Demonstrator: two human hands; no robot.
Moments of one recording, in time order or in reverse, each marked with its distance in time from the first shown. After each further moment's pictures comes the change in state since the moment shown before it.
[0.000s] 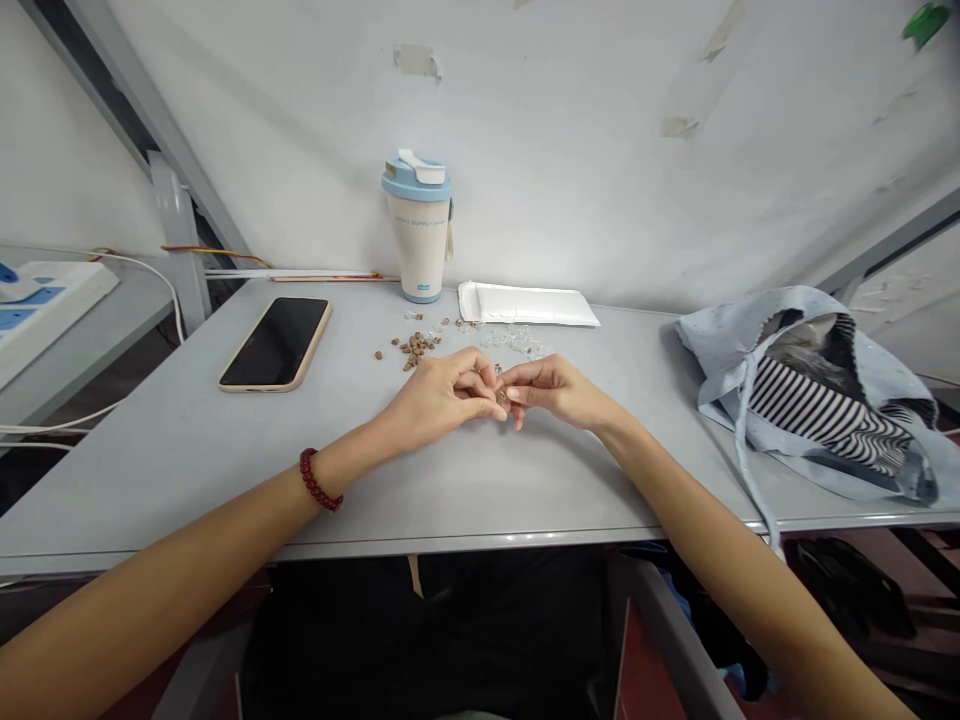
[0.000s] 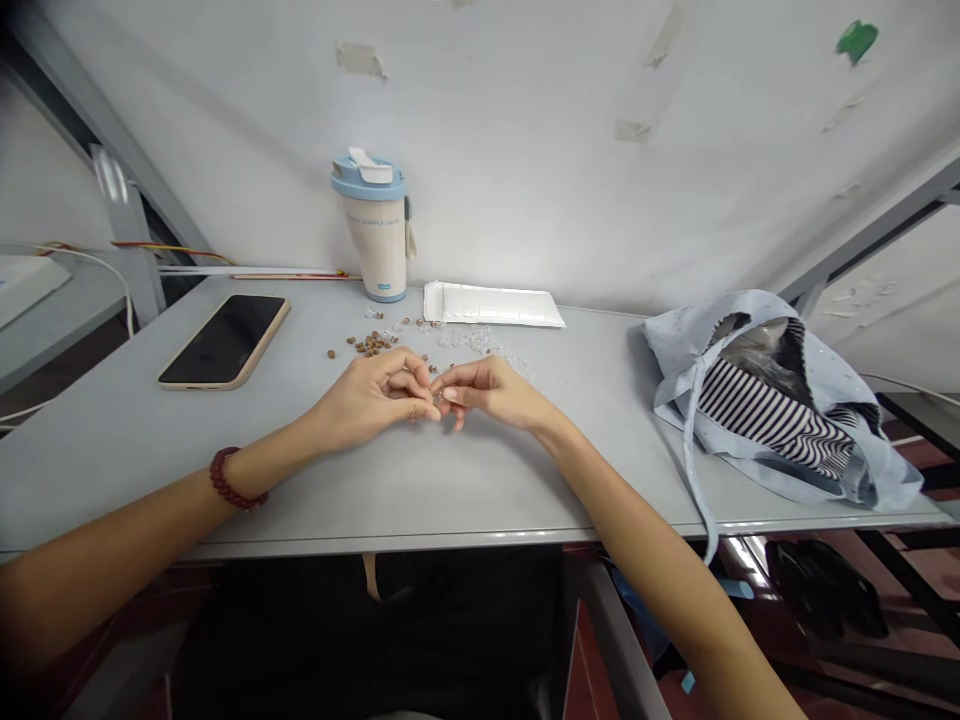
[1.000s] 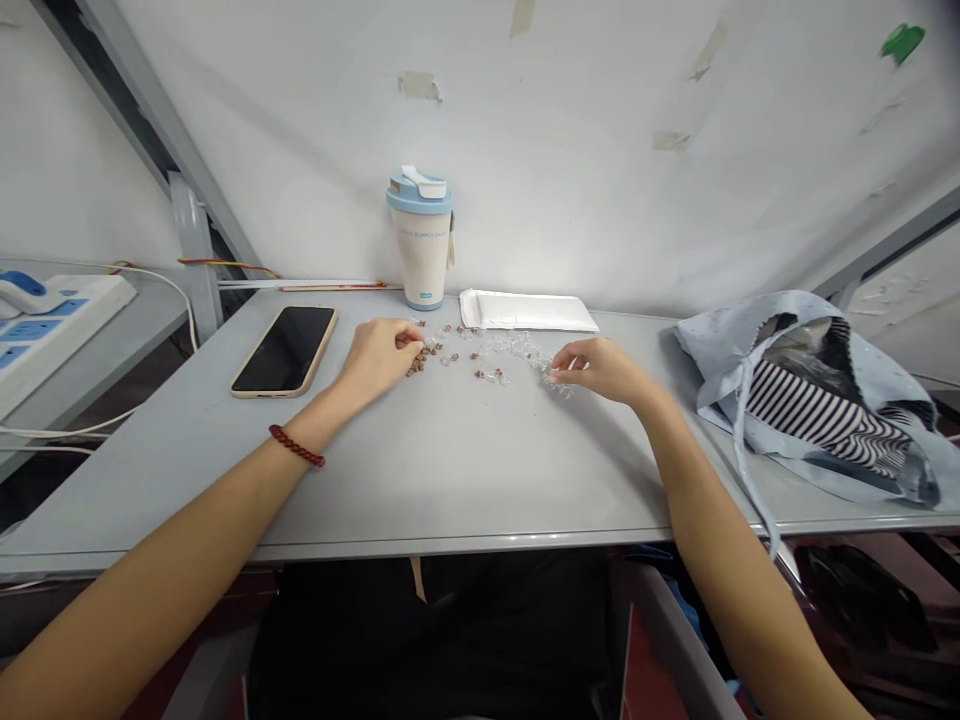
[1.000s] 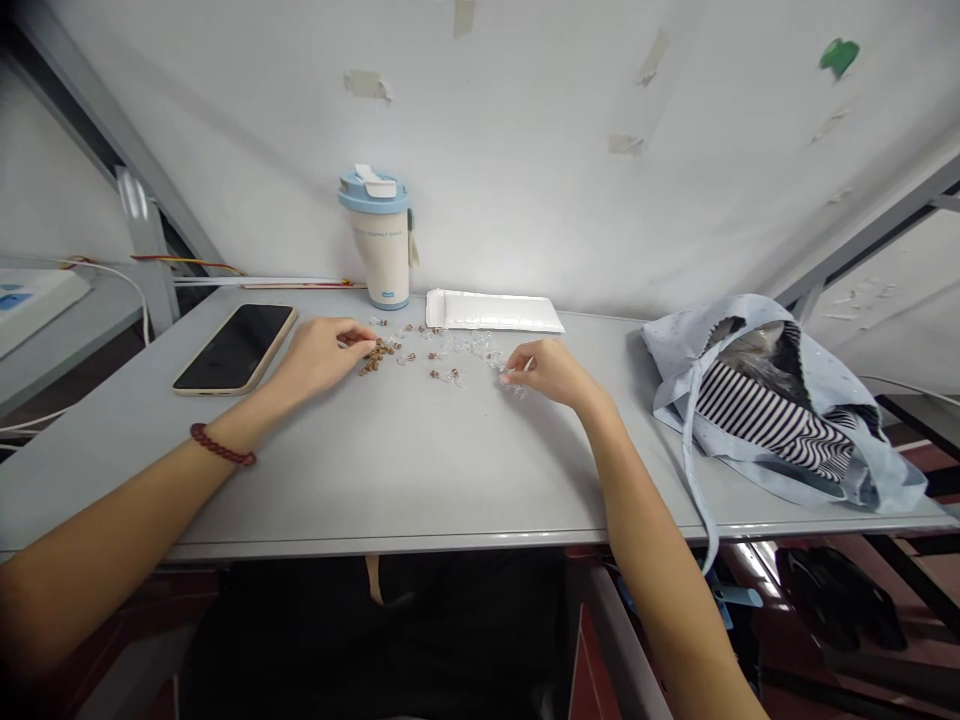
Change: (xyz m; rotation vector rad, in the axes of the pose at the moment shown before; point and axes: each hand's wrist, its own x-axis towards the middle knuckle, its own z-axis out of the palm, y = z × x) left_hand 0.023 -0.023 -0.068 0.634 0.462 -0.164; right_hand -0.018 -0.005 -0.062 -0.850 0.419 0.234
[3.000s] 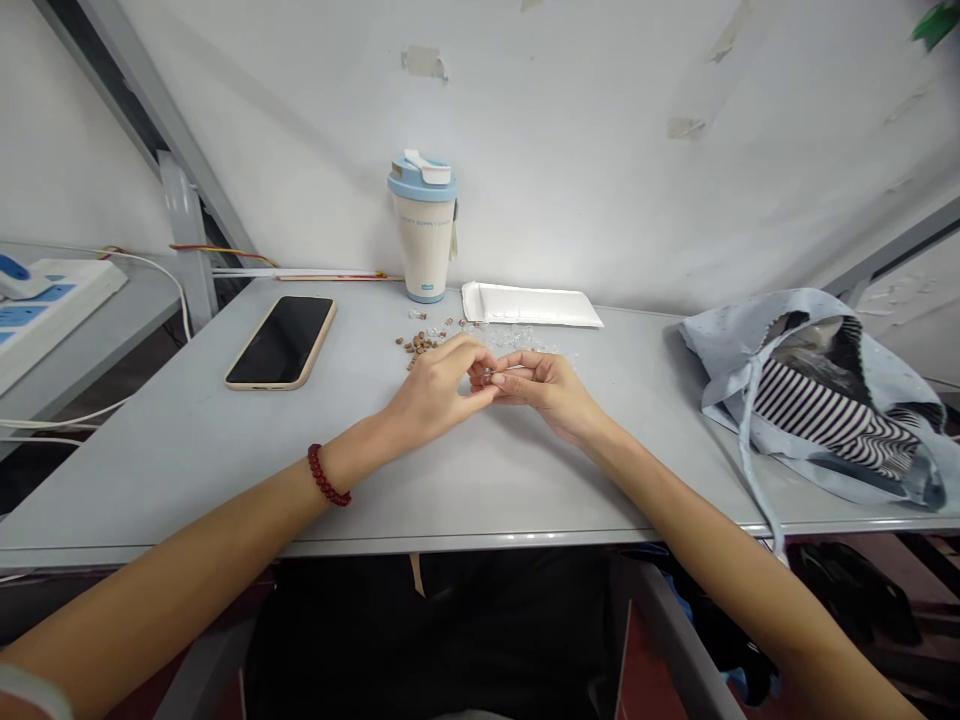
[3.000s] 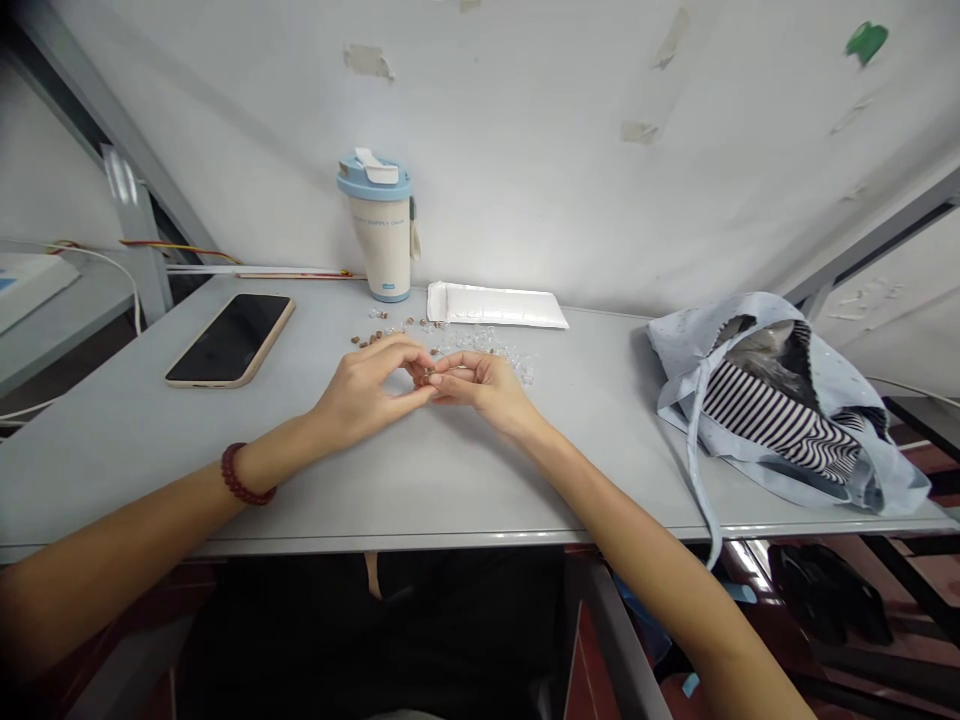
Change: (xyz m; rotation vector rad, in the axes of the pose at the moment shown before) left_hand -0.046 0.038 0.034 -0.216 0.014 0.673; right_hand -0.017 -0.061 0.063 1.085 -0.181 -0.018
